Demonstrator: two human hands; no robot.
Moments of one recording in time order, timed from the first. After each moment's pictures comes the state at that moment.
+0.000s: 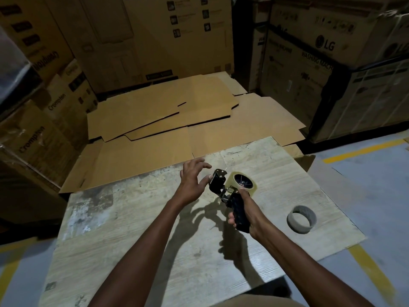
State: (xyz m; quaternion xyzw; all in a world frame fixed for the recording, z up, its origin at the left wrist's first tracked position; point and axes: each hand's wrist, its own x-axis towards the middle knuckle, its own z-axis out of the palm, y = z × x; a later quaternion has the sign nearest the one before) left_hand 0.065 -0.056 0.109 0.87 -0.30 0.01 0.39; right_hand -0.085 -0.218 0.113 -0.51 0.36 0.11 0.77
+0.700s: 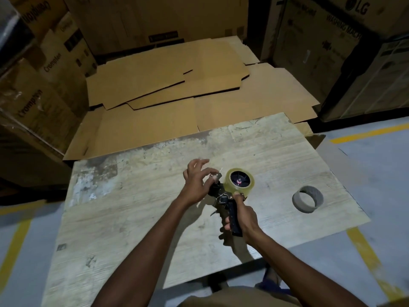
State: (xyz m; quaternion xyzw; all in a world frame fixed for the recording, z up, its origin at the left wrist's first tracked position) left_hand 0.023 -0.028 0.045 0.88 -0.27 -0.05 0.38; right_hand -0.122 -0.166 0.061 -0.59 0.43 0.12 0.67
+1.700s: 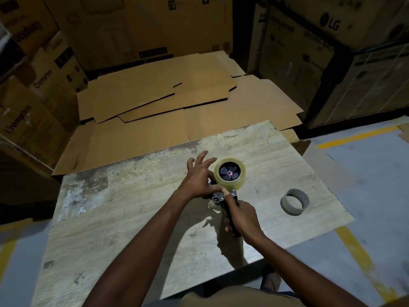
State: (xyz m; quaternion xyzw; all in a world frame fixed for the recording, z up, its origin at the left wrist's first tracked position) left_hand 0.041 -0.073 0.091 0.90 -0.40 -0.05 0.17; right_hand -0.133 -0.187 0.095 -0.75 0.33 0.02 0.57
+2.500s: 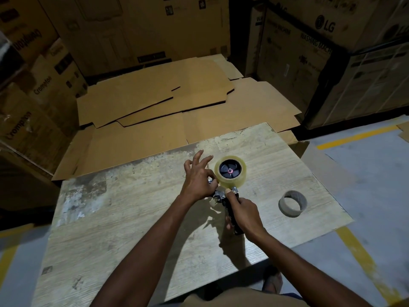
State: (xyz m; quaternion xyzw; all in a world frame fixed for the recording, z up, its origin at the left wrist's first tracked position) left_hand 0.034 -0.089 0.086 0.91 -0.34 0.05 0.22; right_hand -0.129 -0.204 0.100 -0.73 0.32 0.02 0.60
